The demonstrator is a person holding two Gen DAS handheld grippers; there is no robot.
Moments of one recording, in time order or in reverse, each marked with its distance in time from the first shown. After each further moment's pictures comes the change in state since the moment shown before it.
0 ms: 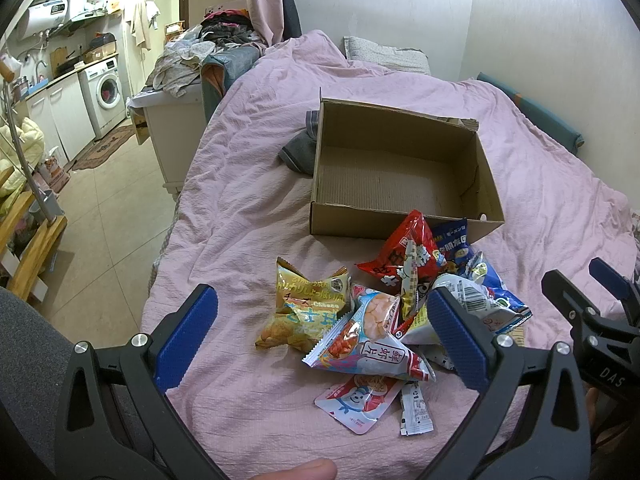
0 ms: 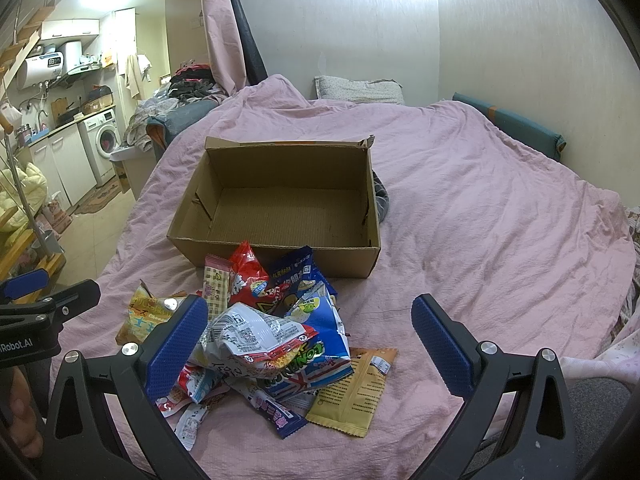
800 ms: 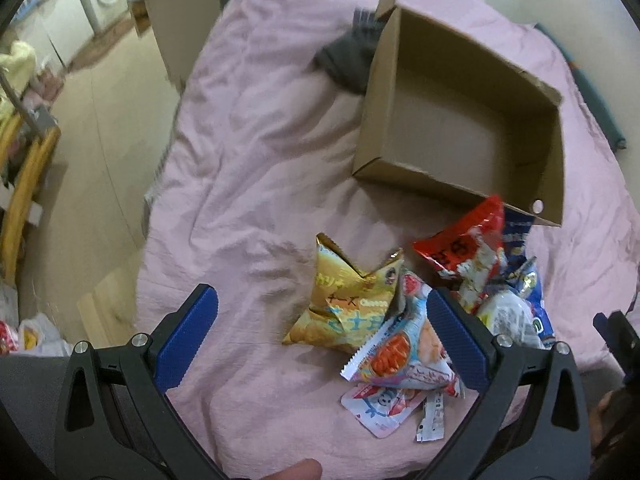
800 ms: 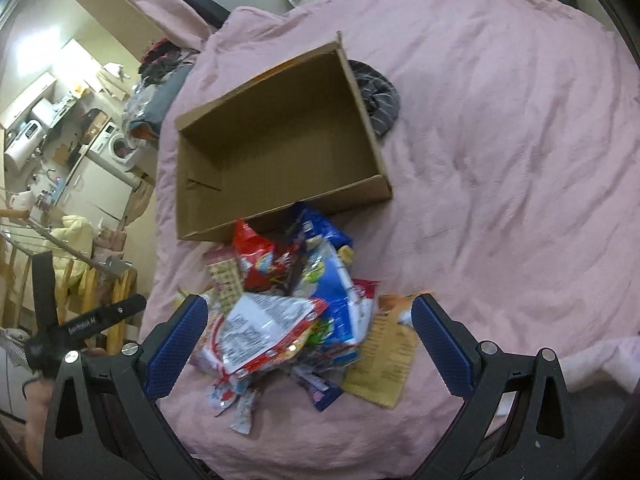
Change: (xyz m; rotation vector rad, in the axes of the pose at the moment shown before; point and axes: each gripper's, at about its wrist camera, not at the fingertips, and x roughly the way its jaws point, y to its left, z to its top) left arm 0.110 0.056 0.044 -0.156 0.483 0.005; right arm 0.065 -0.077 0.024 0.359 0.384 0.244
